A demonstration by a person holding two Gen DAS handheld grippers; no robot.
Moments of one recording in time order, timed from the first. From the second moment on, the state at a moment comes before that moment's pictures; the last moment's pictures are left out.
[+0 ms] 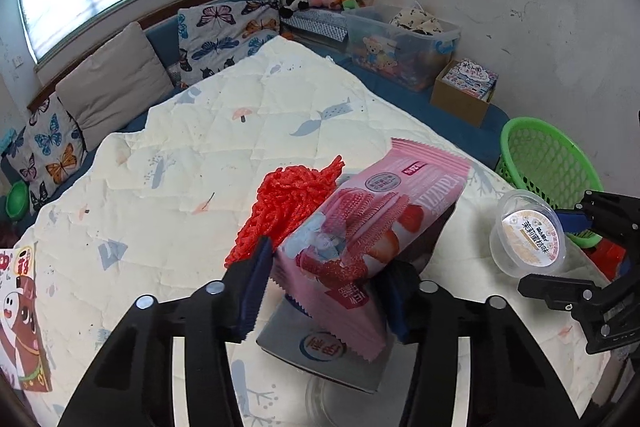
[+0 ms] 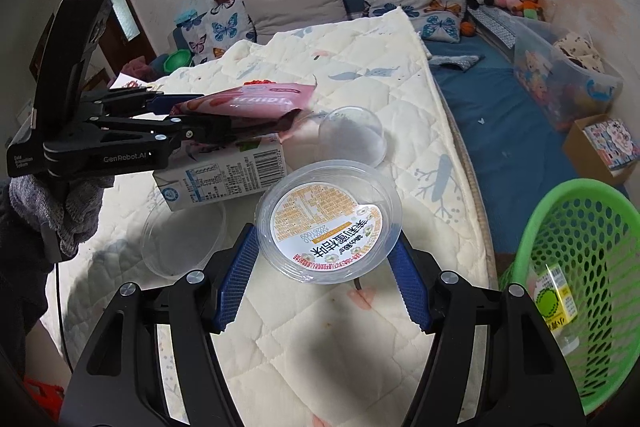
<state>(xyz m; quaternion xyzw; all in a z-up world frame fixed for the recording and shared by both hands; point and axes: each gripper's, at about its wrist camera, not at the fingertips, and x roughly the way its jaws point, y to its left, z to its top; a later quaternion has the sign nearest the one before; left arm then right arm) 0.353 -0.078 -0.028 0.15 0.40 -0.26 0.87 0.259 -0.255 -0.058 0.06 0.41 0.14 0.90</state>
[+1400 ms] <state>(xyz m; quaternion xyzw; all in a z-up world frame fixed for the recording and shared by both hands) 0.253 -0.231 0.005 0.16 0.39 -0.31 0.85 0.159 -0.469 -0.071 0.12 0.41 -0.05 0.90</state>
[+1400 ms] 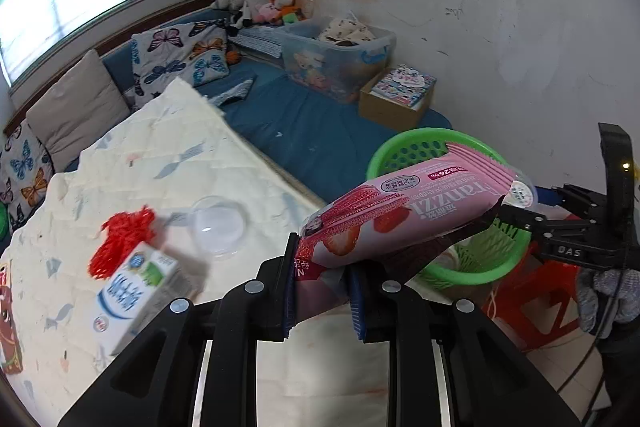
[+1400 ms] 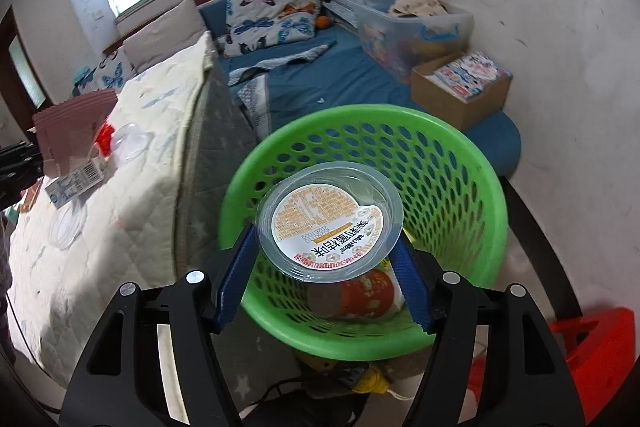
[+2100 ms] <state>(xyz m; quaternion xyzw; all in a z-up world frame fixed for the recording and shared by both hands) 0.251 -0.322 -0.018 0.17 0.42 -0.33 0.83 0.111 -0.491 -0.047 0.14 0.36 -0.06 0.92</state>
